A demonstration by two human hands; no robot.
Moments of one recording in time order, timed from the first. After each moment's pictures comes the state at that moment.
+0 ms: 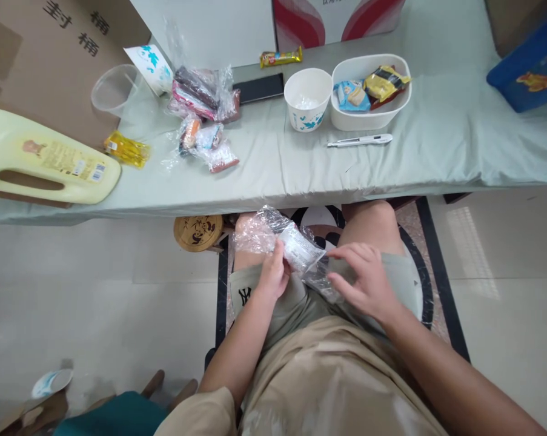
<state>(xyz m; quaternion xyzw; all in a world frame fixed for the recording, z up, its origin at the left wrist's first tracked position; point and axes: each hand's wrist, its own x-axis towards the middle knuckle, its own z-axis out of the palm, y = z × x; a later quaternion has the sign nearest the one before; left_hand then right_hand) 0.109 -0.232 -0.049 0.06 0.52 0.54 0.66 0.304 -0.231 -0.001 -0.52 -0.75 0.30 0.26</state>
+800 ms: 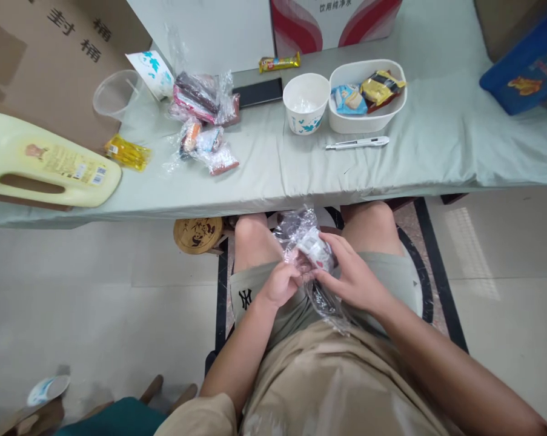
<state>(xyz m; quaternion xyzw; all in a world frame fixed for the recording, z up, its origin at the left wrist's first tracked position) 0.110 -0.242 -0.028 0.09 0.39 0.44 0.80 0.292 -0.220 -0.006 -0.49 -0.73 0.39 0.28</state>
